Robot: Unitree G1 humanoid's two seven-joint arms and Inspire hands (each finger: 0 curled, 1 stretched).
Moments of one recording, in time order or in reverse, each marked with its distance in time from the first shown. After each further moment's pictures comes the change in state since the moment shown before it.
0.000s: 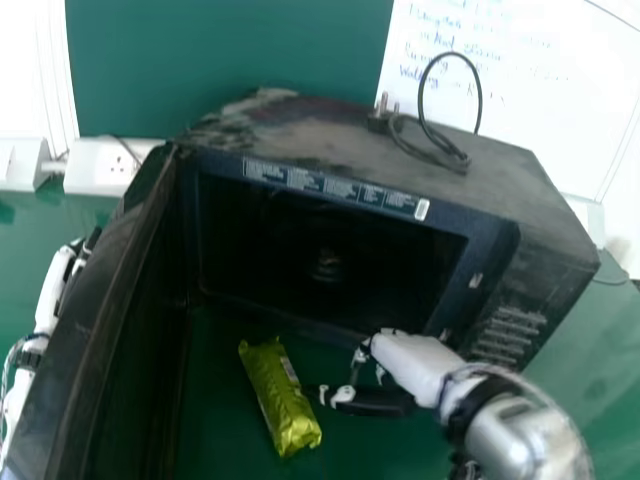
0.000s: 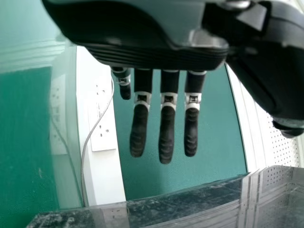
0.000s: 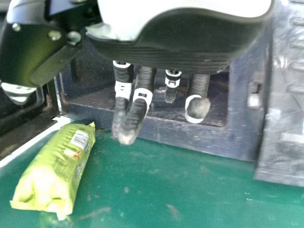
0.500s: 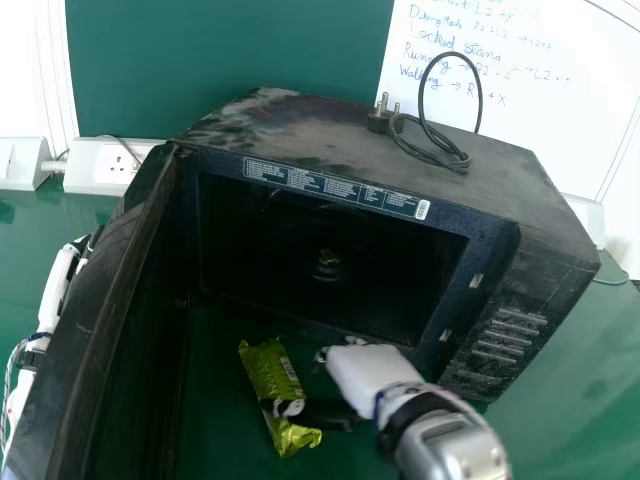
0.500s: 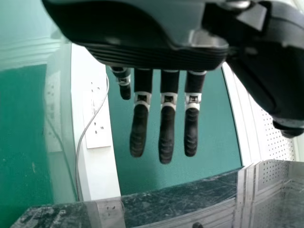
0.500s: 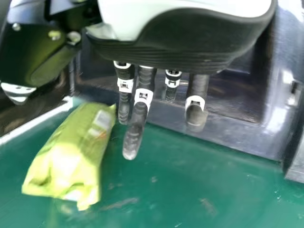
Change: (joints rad) left arm 0.001 -0.015 -0.006 -0.026 0.013 -0.001 0.000; right arm 0.024 0.415 0.062 0.098 -0.616 -0.220 0.397
